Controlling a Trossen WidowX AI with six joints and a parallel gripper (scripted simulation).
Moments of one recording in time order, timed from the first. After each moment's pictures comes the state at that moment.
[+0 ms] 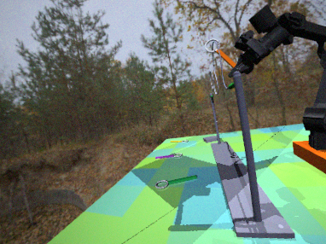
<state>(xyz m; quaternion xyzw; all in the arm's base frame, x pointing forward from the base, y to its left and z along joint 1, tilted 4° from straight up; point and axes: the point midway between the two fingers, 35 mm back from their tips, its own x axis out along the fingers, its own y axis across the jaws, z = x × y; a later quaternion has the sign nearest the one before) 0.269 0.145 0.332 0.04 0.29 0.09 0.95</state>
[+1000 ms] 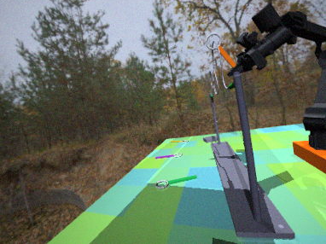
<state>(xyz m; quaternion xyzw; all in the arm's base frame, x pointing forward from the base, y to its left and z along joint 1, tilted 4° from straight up) 0.273 0.133 0.335 -0.14 0.25 0.05 0.96</state>
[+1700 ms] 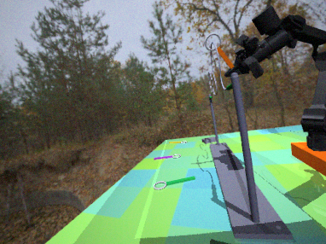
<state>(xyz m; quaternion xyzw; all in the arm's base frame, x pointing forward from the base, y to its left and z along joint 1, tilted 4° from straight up) 0.276 0.125 0.338 -0.27 0.21 0.02 0.94</state>
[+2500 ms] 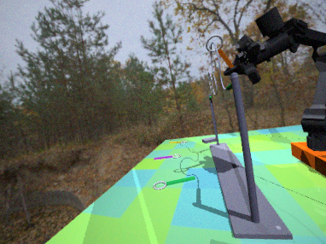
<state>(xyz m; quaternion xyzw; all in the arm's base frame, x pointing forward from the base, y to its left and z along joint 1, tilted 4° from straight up) 0.279 0.117 0.343 -0.40 0.17 -0.01 0.90</state>
